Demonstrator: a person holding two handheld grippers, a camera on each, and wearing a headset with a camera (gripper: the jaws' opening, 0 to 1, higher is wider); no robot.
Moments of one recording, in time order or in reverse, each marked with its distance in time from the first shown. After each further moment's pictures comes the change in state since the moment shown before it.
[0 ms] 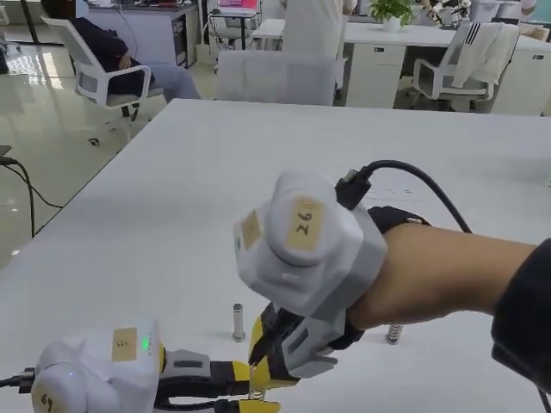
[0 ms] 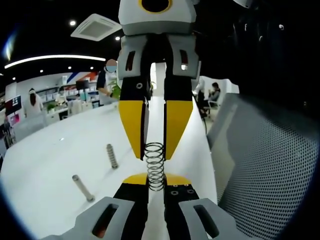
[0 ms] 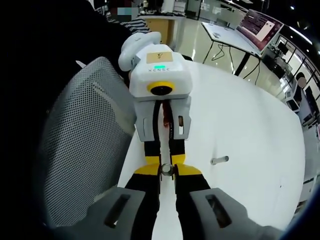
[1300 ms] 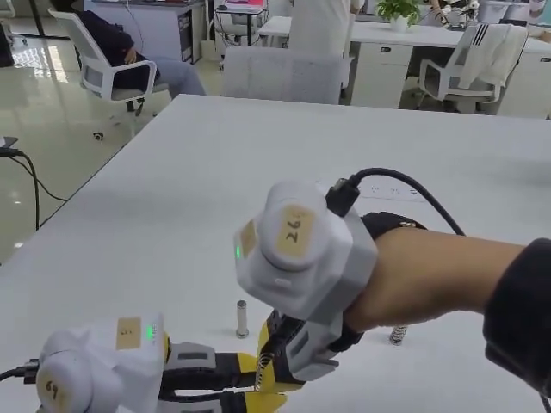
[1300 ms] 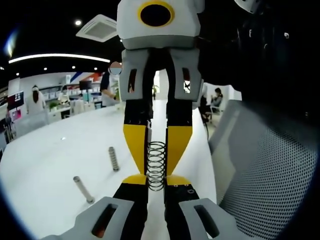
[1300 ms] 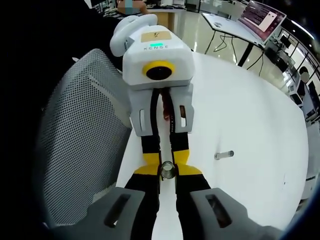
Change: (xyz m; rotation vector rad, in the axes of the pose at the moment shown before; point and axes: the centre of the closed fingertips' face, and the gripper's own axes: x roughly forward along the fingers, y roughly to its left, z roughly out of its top) left arm 0.001 0.005 0.007 -0.038 -0.033 0.017; right arm 0.012 -0.003 -0.011 0.014 0.060 0.026
